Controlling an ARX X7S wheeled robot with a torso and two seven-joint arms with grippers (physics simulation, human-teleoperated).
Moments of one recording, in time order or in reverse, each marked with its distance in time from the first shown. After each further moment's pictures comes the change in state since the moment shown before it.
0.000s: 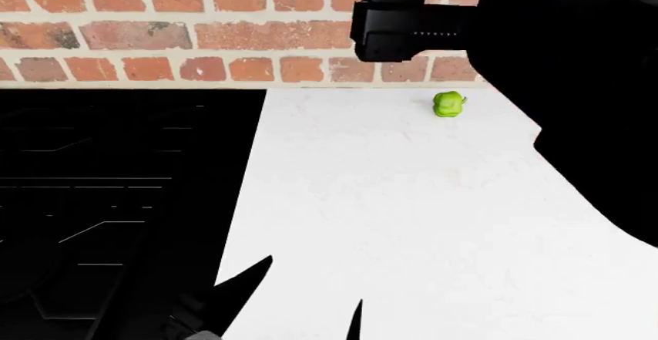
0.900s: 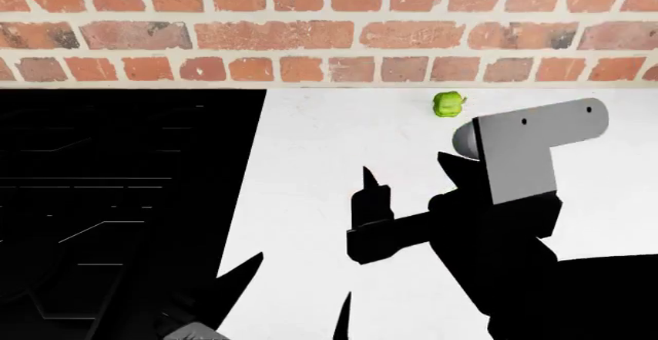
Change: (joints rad) left arm 0.037 -0.052 -0.033 -0.025 0.009 0.024 0.046; right arm -0.466 0.141 -0.135 -0.313 -0.311 -0.070 -0.062
